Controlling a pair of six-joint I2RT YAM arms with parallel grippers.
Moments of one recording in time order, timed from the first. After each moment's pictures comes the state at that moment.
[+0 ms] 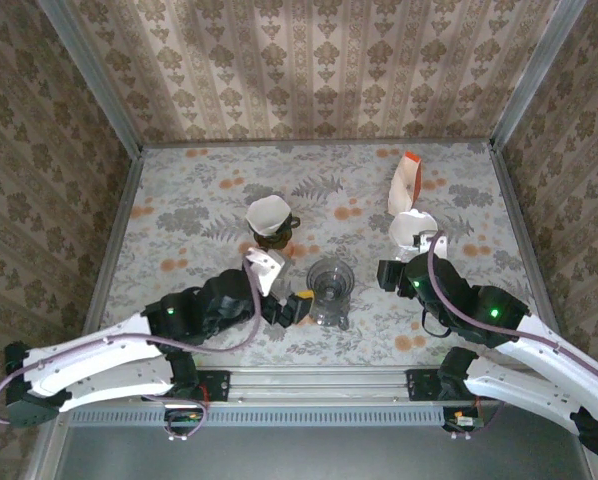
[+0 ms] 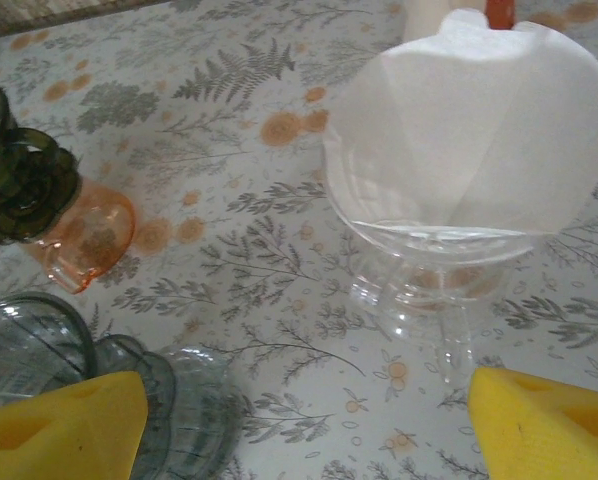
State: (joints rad) left arm -1.24 0.77 0.75 -0.38 -0.27 -0.30; right arm 0.84 0.71 0.84 -0.84 0.51 0.69
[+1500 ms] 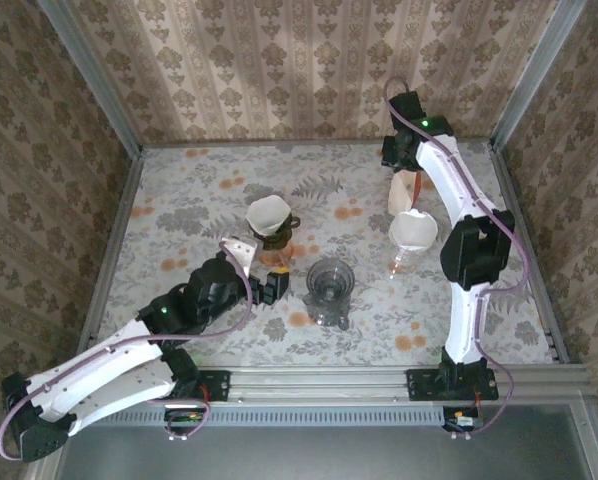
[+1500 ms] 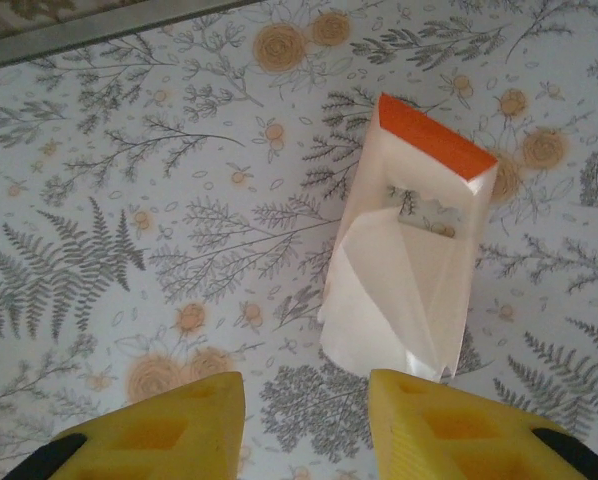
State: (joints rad) left arm -0.98 0.72 0.61 -0.32 -0.26 -0.29; right arm 0.17 2.10 2.14 -1.08 0.18 0.39
